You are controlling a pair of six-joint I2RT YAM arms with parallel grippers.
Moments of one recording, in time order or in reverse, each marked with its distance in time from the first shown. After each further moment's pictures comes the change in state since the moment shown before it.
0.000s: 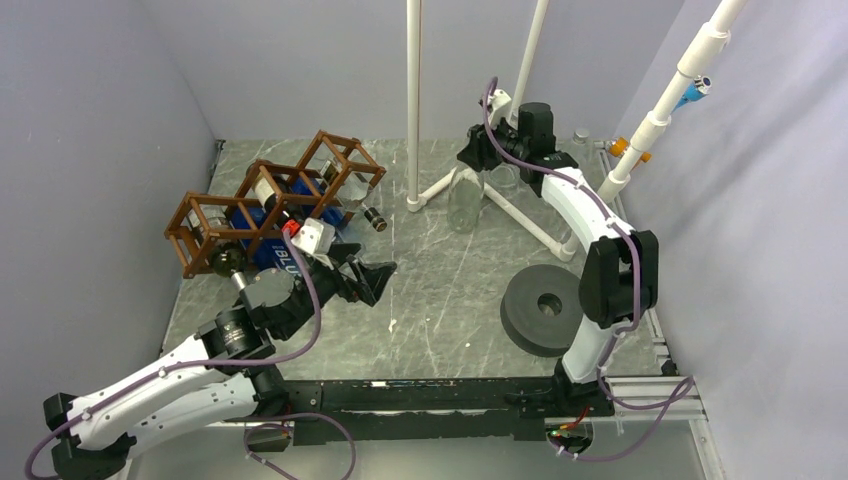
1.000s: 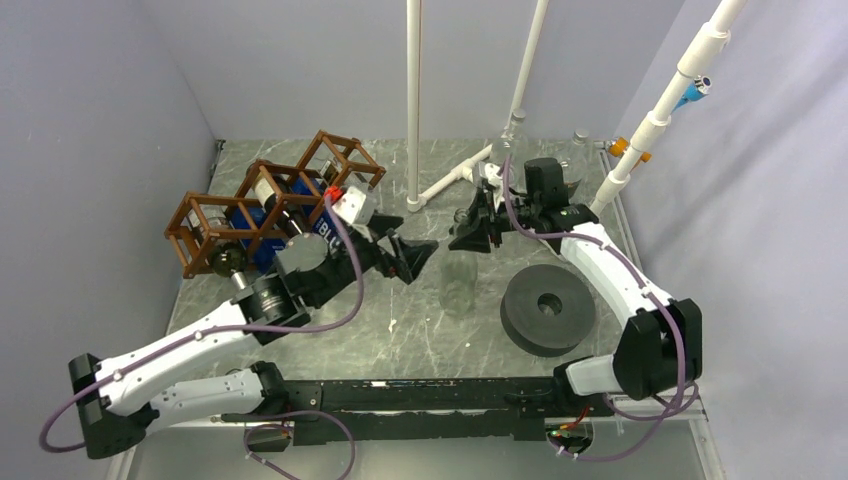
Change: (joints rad) left arm 0.000 0.340 0.242 0.178 0.163 0.040; right arm 0.071 -0.423 -0.460 -0.182 -0.652 -0.282
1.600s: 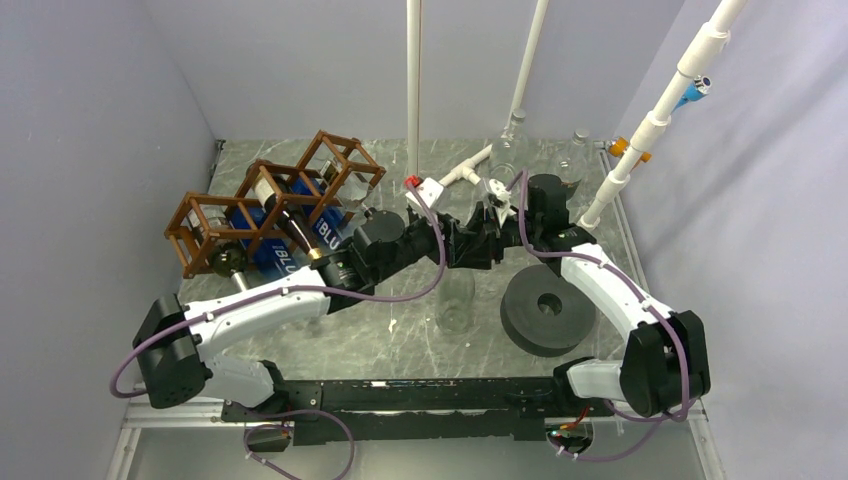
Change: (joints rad) left arm 0.000 0.371 0.100 0.151 0.084 0.037; right arm 0.015 -0.057 -0.169 0.312 -0.125 0.209
